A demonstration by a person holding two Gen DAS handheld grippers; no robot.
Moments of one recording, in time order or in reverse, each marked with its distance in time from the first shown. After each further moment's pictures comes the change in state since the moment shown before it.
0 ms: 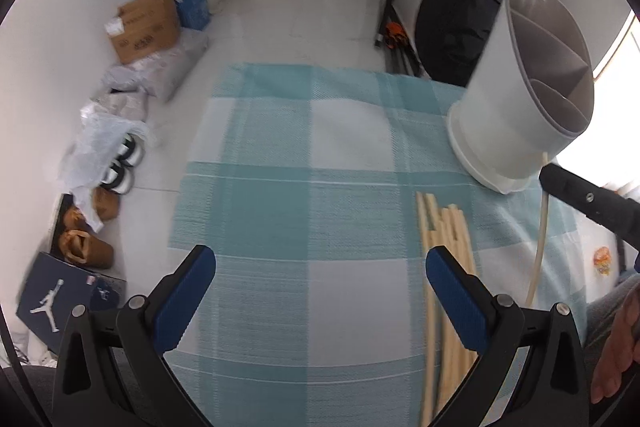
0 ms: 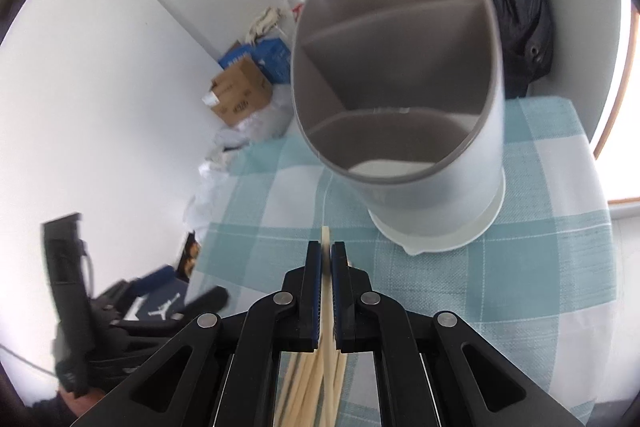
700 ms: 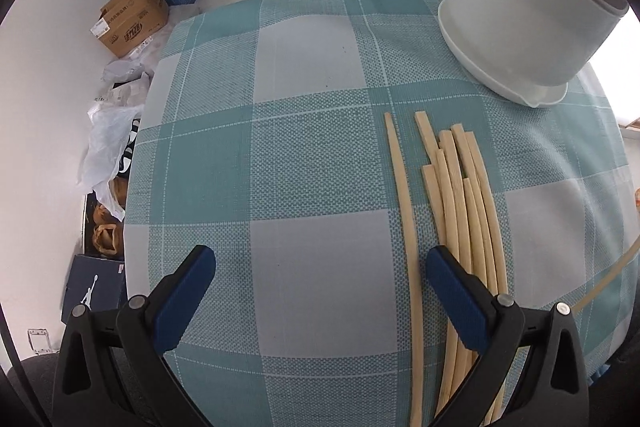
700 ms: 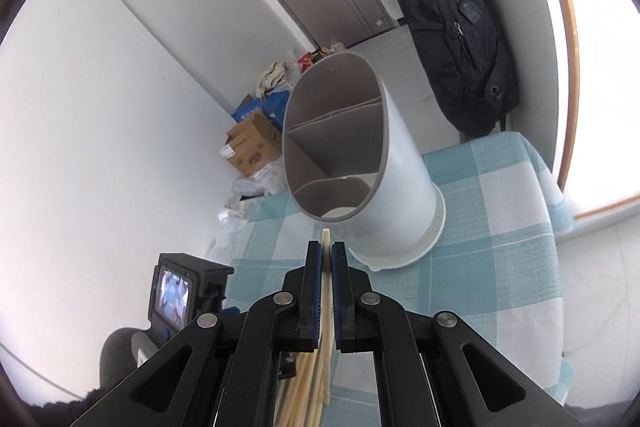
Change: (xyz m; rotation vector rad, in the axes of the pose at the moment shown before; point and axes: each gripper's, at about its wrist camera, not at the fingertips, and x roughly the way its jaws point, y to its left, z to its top) left arm 0.028 -0.041 -0.014 0.131 0.193 0.179; right arm -0.075 -0.031 -0.005 0.049 -0.153 0.058
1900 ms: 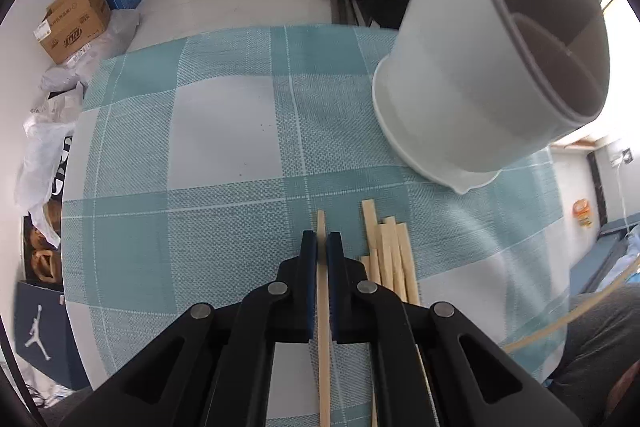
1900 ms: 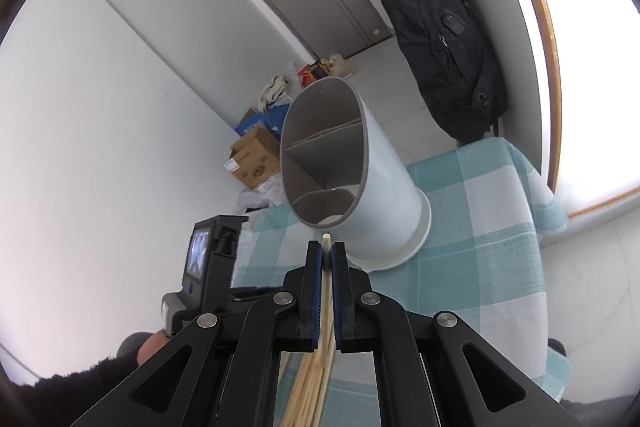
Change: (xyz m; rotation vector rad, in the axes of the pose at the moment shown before) left arm -0.007 -0.006 0.031 -0.009 -0.047 -0.294; right arm -0.022 -0.007 -0.001 0.030 -0.040 0.014
